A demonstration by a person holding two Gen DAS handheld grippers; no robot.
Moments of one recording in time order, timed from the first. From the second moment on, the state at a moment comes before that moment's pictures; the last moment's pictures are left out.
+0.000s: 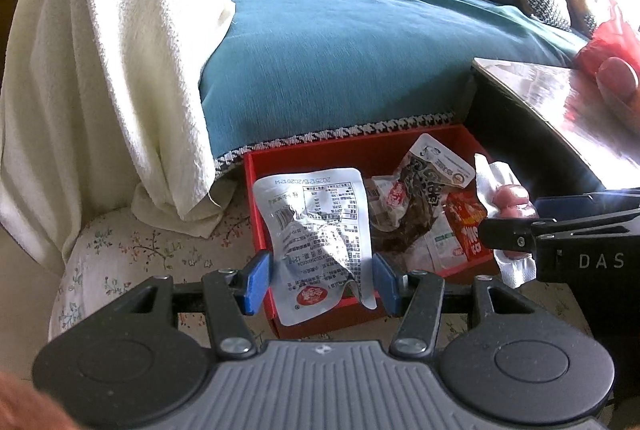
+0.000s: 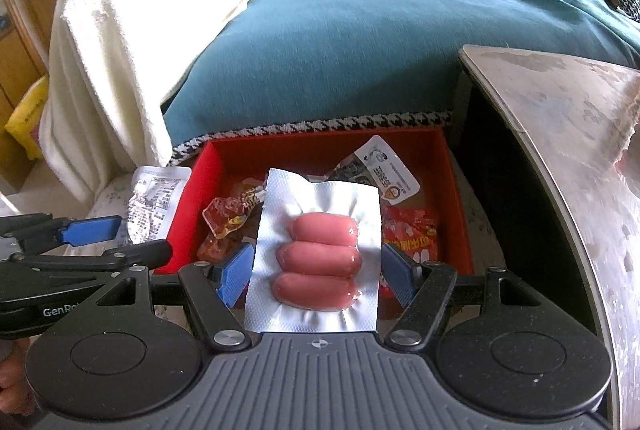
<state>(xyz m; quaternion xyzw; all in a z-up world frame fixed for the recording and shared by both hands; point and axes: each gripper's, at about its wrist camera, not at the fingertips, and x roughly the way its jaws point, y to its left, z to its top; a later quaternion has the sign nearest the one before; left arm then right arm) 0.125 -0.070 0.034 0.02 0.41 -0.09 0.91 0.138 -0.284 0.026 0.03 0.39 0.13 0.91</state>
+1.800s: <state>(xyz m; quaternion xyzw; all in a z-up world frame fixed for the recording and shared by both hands) 0.199 -0.089 0.034 0.04 0.40 -0.07 0.92 0.219 -0.316 0.022 0.06 0.39 0.08 0.91</state>
